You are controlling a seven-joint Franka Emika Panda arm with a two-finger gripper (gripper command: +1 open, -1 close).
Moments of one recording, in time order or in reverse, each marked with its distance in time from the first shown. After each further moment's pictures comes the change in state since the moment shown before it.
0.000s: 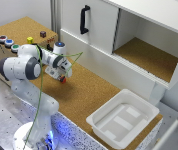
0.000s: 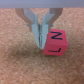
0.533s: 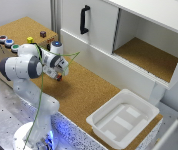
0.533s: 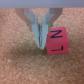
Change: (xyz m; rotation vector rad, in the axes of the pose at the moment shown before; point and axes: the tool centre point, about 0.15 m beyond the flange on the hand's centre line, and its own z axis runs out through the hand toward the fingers) arm -0.005 -0.048 0.008 0.052 -0.014 -0.049
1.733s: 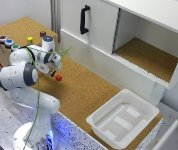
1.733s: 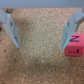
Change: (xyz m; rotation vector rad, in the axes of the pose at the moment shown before) arm -0.011 -0.058 -0.027 0.058 0.082 -0.047
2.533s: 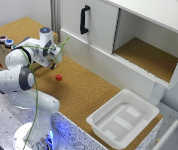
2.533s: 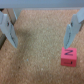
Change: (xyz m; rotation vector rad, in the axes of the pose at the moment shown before) arm -0.006 -0.007 -0.054 -0.043 0.003 -0.034
